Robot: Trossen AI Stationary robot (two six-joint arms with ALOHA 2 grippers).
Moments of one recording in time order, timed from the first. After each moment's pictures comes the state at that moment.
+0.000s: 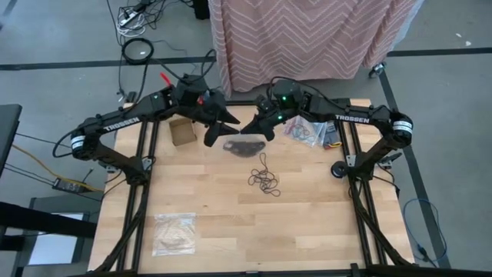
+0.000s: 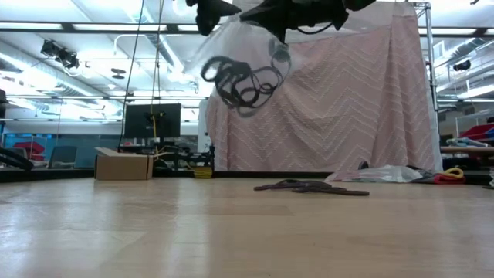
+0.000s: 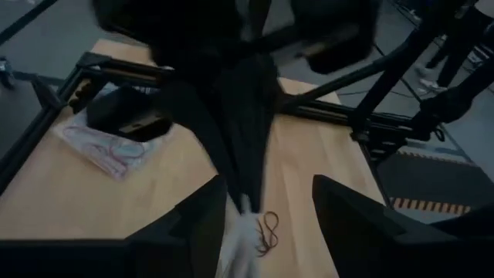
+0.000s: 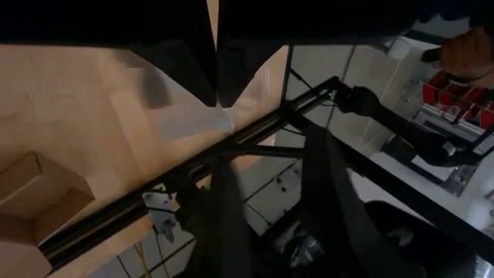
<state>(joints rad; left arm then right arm) 0.37 1.36 1.41 -0.51 0.48 -0.07 -0.33 1.57 1.33 -0.10 -0.61 0.53</state>
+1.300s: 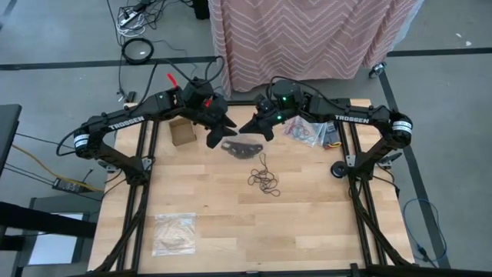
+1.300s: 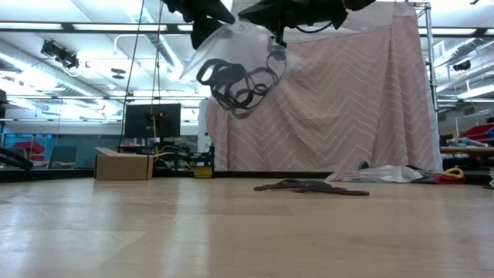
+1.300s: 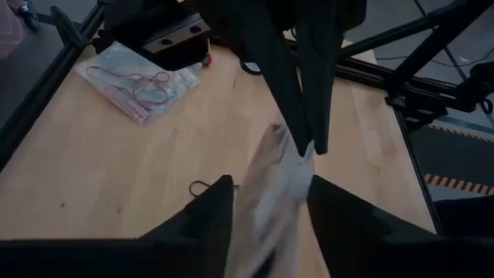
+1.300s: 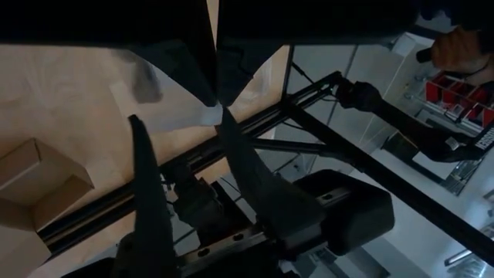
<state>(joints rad) 0.37 1.40 1.40 -0.63 0.40 -0.03 -0.33 1.57 1.33 -0.06 -0.61 0.53</state>
